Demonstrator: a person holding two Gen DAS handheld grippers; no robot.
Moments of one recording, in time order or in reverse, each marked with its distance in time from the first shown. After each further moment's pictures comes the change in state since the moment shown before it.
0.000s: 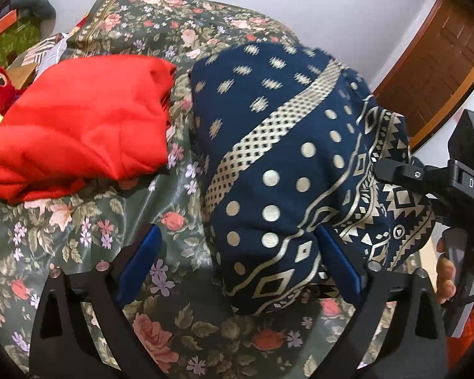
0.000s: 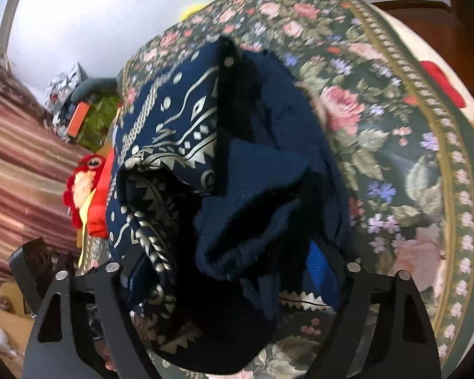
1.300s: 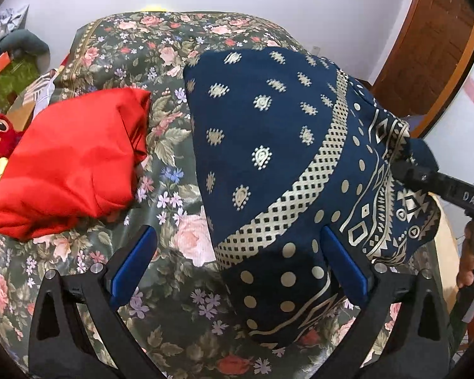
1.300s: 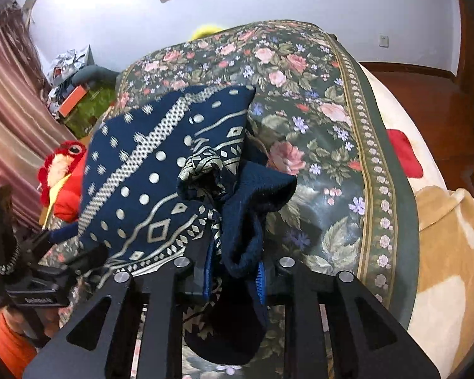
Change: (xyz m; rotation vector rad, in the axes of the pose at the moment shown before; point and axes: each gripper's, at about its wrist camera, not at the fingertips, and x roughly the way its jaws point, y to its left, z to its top) left arm 0.006 -0.050 0.019 0.132 -0.013 0.107; right arm -0.038 -0.021 0.008 -0.223 -0.119 -0.132
